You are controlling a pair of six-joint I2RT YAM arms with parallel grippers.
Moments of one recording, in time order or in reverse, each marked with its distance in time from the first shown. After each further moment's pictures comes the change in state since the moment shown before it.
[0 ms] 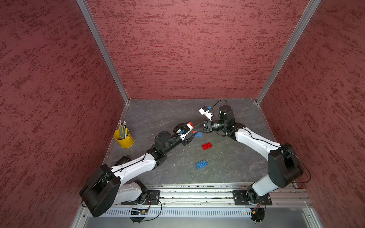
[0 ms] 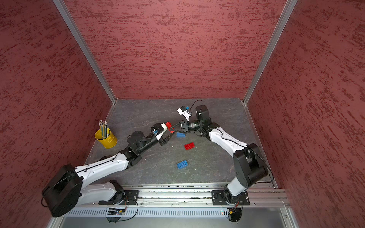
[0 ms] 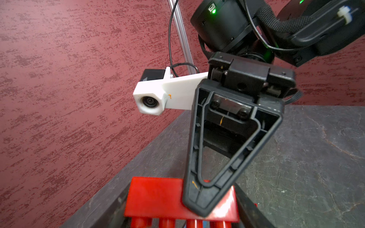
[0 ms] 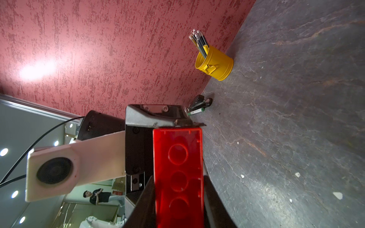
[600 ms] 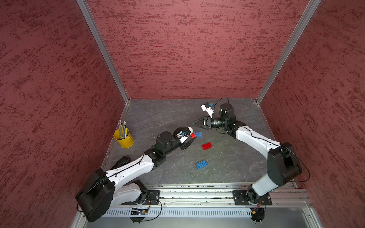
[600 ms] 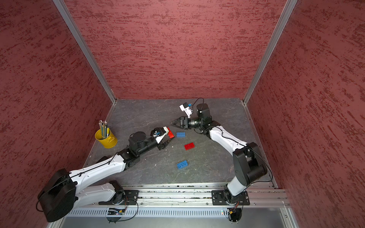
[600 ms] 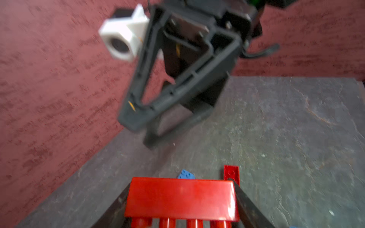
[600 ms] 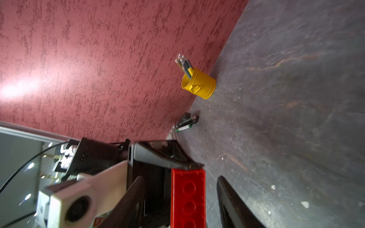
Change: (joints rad) left arm -0.032 -0.074 0.010 -0.331 -0.014 -0.009; right arm -0.054 0.016 0.047 0.002 0.143 -0.002
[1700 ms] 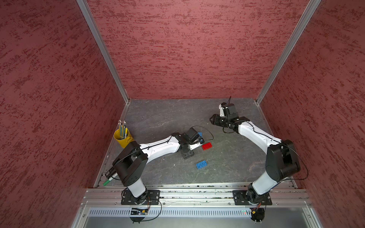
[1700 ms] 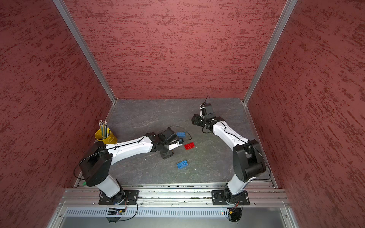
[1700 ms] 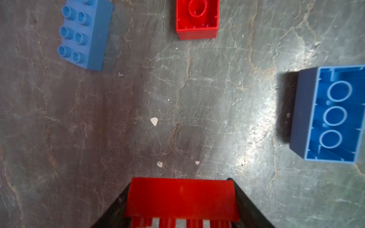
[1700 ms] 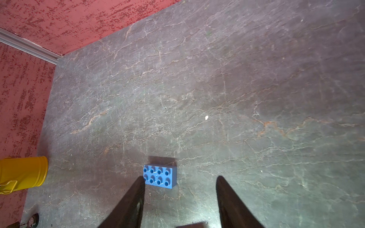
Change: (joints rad) left arm -0.114 0.531 0.537 -1.040 -0.252 0.072; right arm -0.070 0.043 0.076 -0.453 0.882 -0.221
